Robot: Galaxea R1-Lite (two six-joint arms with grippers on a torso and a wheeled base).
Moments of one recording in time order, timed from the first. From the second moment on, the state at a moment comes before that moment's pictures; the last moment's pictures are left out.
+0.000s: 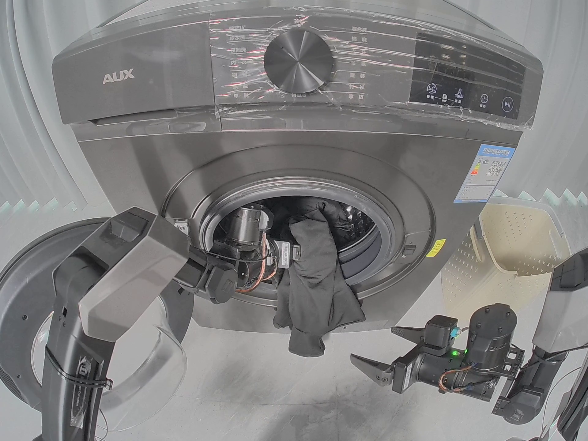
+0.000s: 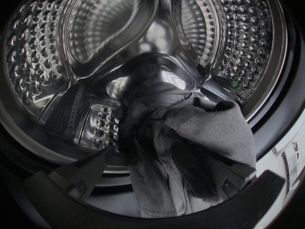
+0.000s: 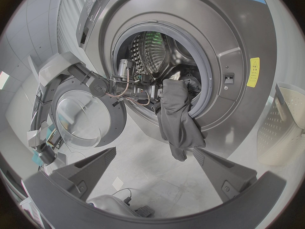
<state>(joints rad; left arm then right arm) -0.48 2.47 -1.52 -0.55 0.14 -0.14 0.70 2.02 -0.14 -1.55 0.02 0.21</state>
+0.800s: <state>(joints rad) -0.52 2.30 -1.27 -0.57 -0.01 -0.09 0.70 2.02 -0.14 -1.55 0.02 0.21</state>
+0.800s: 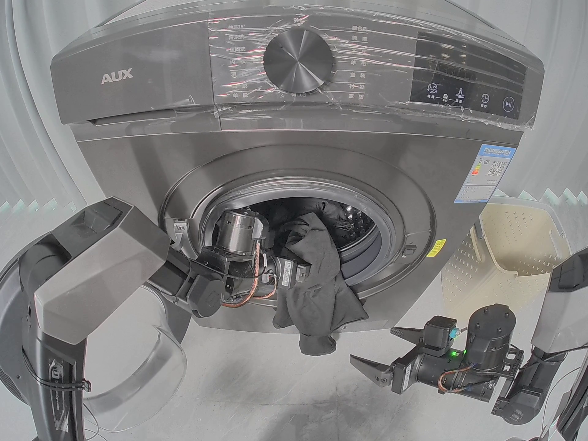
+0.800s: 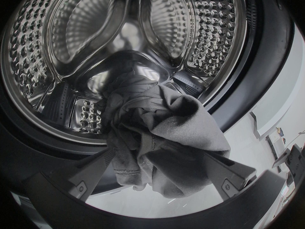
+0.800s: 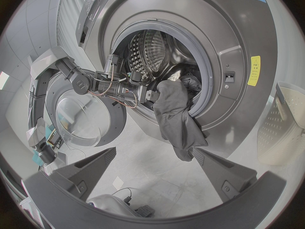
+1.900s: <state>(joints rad) -0.58 2.56 -1.57 -0.61 -0.07 -0.09 0.71 2.03 -0.14 -1.55 0.02 0.21</state>
